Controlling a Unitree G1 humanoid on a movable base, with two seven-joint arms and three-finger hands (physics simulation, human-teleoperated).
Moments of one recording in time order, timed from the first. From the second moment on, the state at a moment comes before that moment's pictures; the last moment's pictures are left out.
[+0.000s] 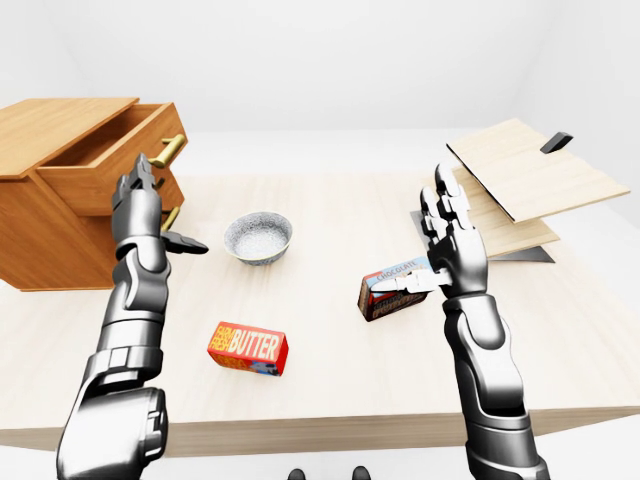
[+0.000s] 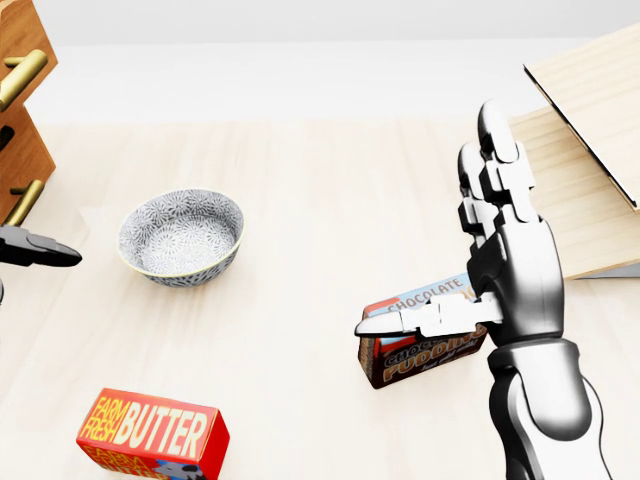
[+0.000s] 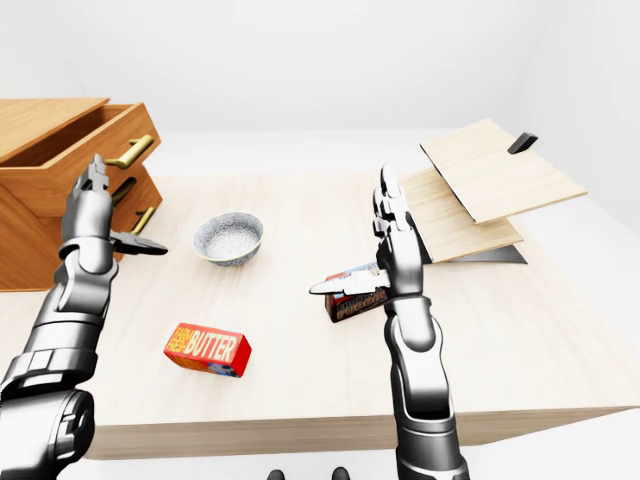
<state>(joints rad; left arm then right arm) -0.70 0.47 0.16 0.65 0.61 0.09 0.17 -0.18 -0.05 -0.05 -0.32 0.02 0.09 0.07</state>
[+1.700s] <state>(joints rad) -1.13 0.71 0.04 1.25 0.96 0.09 -0.05 -0.17 -0.06 -0.07 -0.29 0.03 0.09 0.08</state>
